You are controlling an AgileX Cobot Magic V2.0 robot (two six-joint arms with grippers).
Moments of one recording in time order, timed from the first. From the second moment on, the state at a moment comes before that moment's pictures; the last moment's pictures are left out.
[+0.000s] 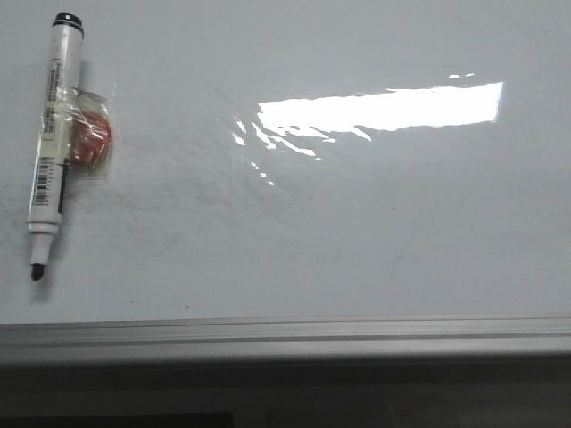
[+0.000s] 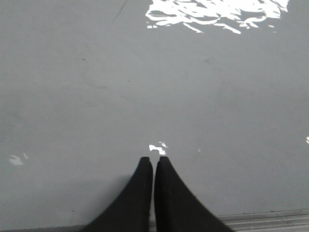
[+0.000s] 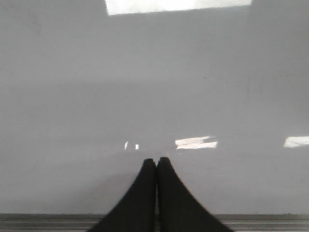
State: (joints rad) left arm -0.10 0.00 -0.01 -0.11 0.33 0.06; right arm -0.06 -0.01 0.01 -0.02 0.32 0.01
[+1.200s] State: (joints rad) left arm -0.10 0.00 -0.01 -0.10 0.31 0.06; right arm -0.06 -0.01 0.01 -0.02 0.32 0.01
